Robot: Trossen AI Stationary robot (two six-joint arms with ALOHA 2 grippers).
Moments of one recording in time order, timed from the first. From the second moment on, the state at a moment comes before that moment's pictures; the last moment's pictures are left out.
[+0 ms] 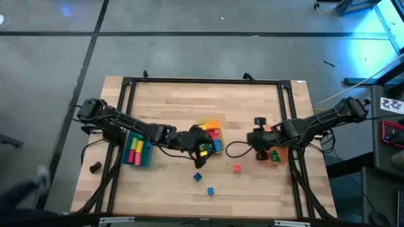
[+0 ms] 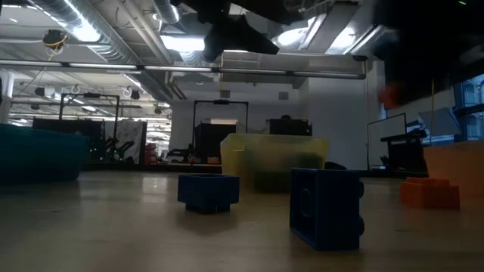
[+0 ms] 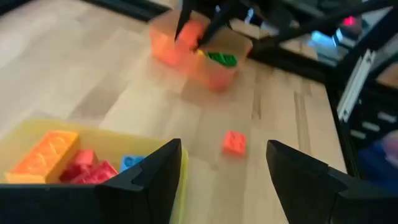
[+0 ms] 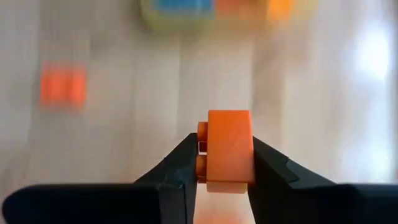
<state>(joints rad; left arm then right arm) -0.23 1.65 1.15 -0.01 -0.29 -0.44 0.33 1.18 0.90 -0.88 0.34 0.16</state>
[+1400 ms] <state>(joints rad) -0.49 1.87 1.10 -0.14 -0.29 -0.14 0.33 1.18 0.90 -1.32 0.09 0.53</state>
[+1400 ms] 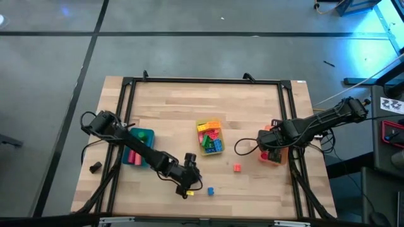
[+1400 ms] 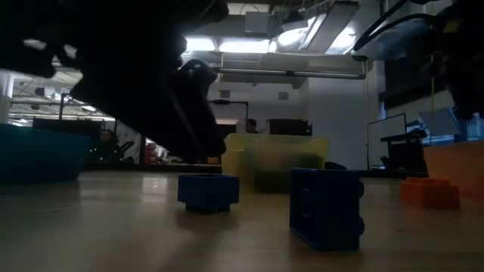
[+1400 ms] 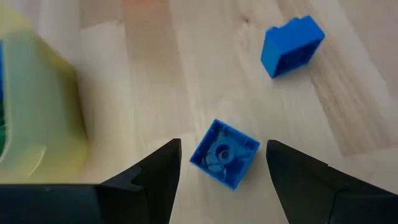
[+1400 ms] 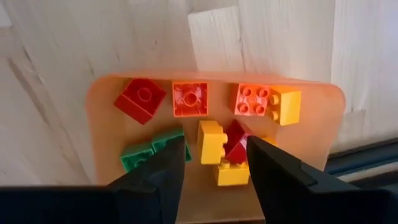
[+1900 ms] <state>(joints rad) -0.47 1.91 1.10 -0.13 -0.28 -0.06 0.33 1.18 0.90 -1.27 0.09 0.53</state>
